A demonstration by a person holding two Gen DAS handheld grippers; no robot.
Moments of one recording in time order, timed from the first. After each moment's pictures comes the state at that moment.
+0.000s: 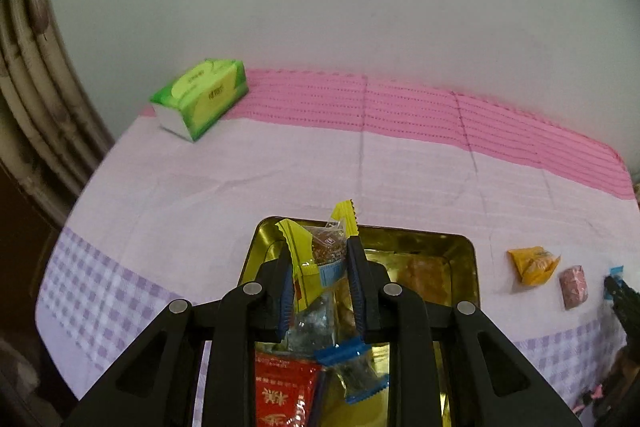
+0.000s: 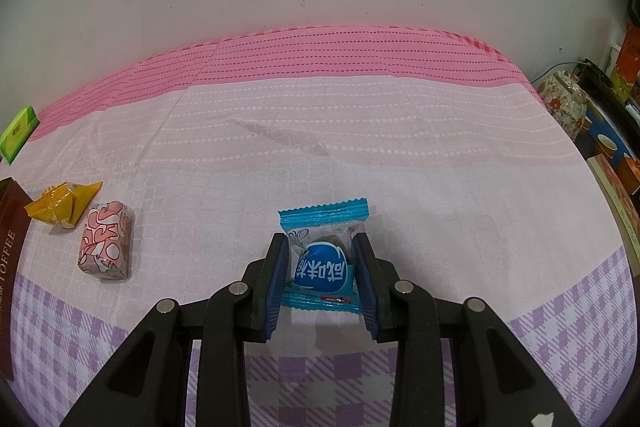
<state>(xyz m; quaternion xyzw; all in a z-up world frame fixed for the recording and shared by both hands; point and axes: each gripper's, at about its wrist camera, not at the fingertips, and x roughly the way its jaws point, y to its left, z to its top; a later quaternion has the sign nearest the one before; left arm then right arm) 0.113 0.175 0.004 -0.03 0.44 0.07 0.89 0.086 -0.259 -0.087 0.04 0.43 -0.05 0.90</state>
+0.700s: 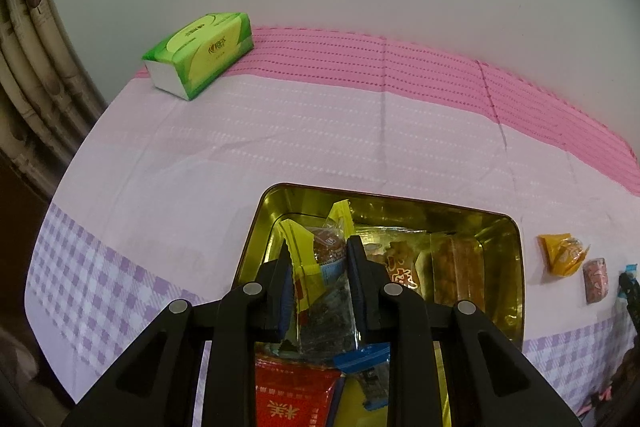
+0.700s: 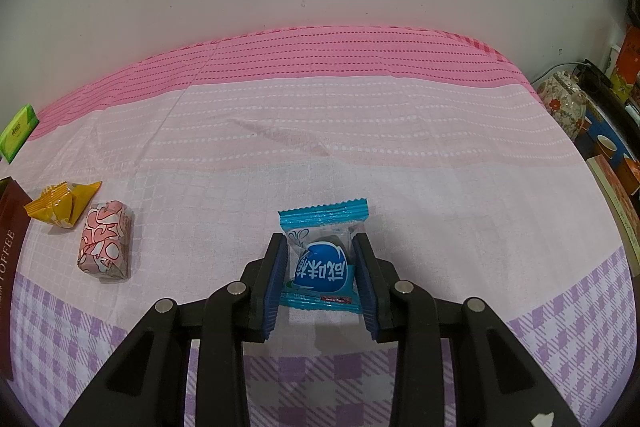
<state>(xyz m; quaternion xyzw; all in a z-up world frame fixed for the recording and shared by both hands) 0.128 0.187 -0.034 -0.04 0.49 0.08 0.87 0.086 -0.260 -0.087 0.03 0.43 -0.05 0.90</state>
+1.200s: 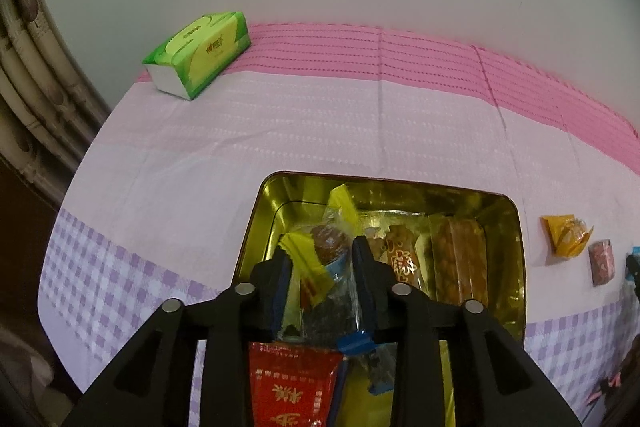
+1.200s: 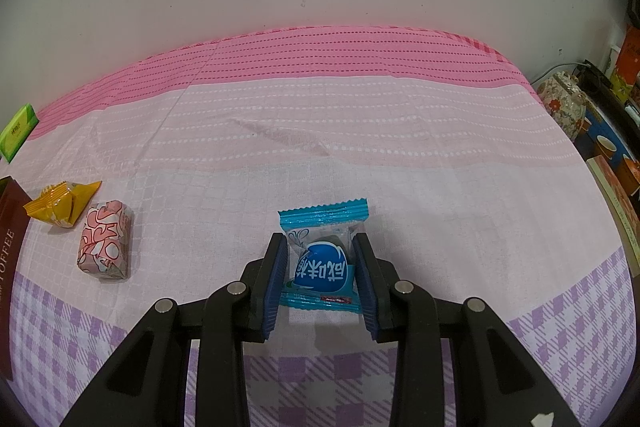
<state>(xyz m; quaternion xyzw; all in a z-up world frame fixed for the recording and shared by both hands) 0.119 0.180 -0.031 -0.01 0.50 0.08 0.86 0.086 -0.260 -0.087 0.03 0.43 -0.05 0.90</state>
